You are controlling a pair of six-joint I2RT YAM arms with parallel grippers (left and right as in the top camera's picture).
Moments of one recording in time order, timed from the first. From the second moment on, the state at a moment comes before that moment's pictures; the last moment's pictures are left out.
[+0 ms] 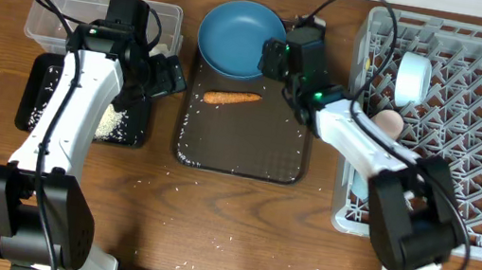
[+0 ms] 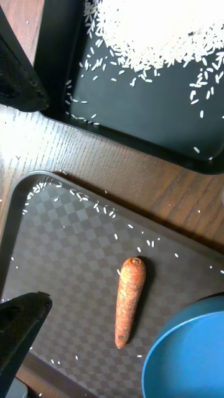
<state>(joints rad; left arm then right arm) -0.02 1.70 1.41 -1.02 0.15 -0.47 0.50 2.07 1.39 0.07 0.10 0.68</state>
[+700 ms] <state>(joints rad) -0.02 1.70 1.41 -1.02 0.15 -0.47 0.50 2.21 1.39 0.07 0.11 0.81</state>
